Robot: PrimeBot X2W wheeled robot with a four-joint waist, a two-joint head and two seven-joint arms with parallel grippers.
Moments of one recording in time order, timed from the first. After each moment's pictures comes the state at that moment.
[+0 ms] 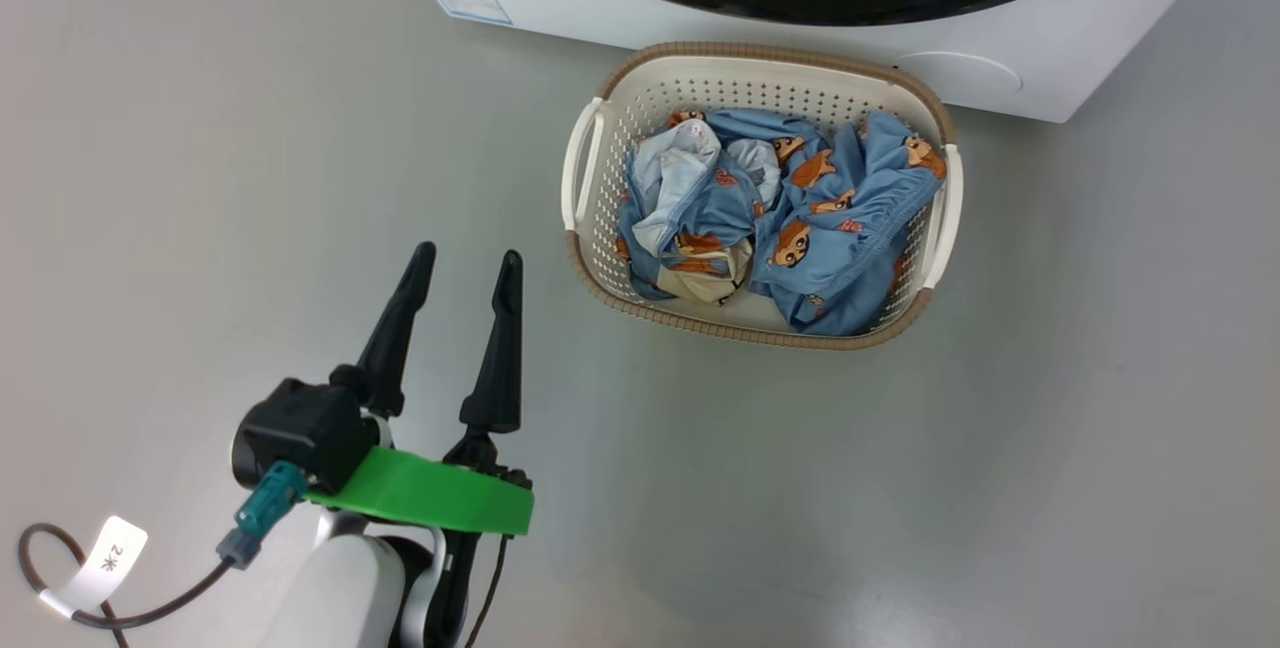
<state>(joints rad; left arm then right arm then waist) -0.31 0.03 -0.33 0.06 -0.38 0.05 -0.26 -1.30 -0.47 0.12 0.81 1.63 0.13 0.55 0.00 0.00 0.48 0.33</state>
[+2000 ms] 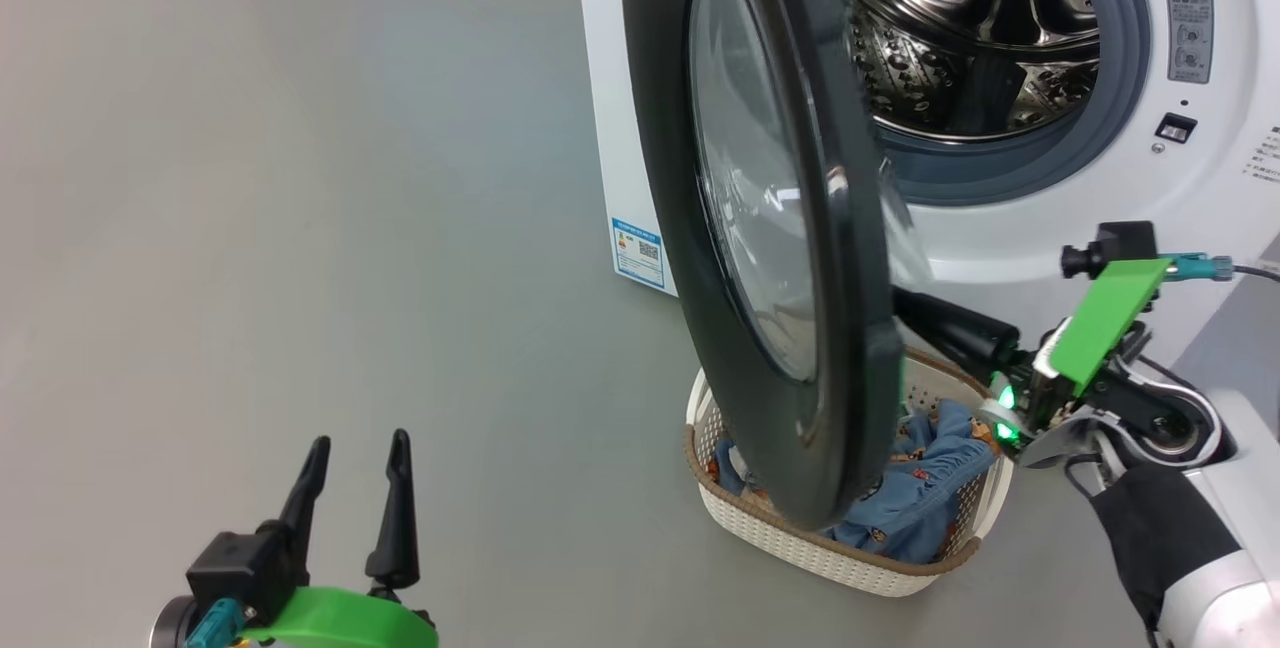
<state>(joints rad) -0.07 0.04 -0.14 0.19 -0.30 -0.06 -0.26 -0.57 -0.29 0.19 0.52 1.67 0.13 0.71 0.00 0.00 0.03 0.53</state>
